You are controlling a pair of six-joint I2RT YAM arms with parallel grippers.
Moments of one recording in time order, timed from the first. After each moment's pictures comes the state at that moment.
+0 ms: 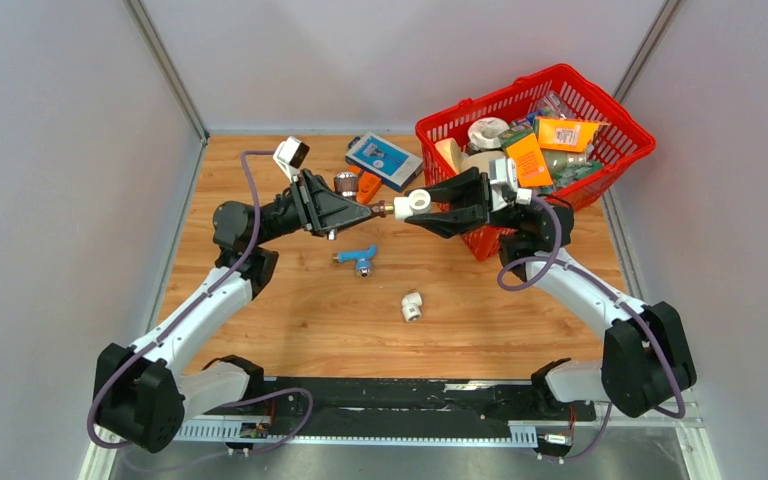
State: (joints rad) left arm -0.40 1.10 0.76 0.89 0.90 -1.56; right arm 0.45 1.32 0.85 1.35 -1.06 0.51
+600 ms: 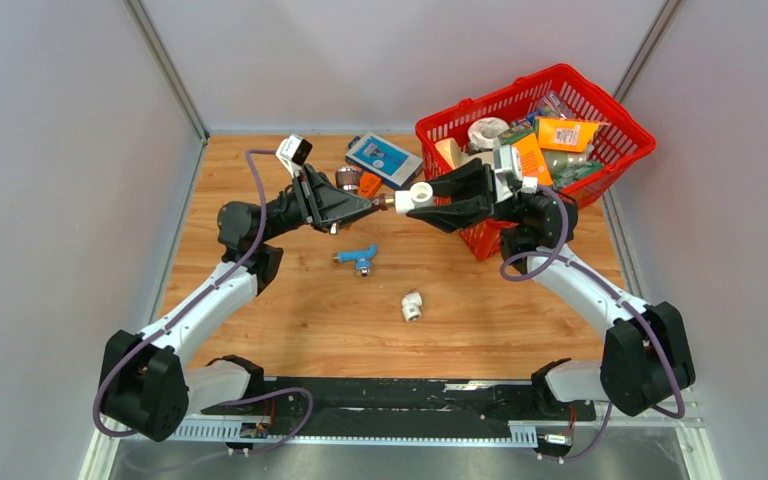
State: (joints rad) left arm -0.40 1.17 0.77 1.01 0.86 -1.70; right arm 0.43 1.34 0.92 1.35 -1.06 0.62
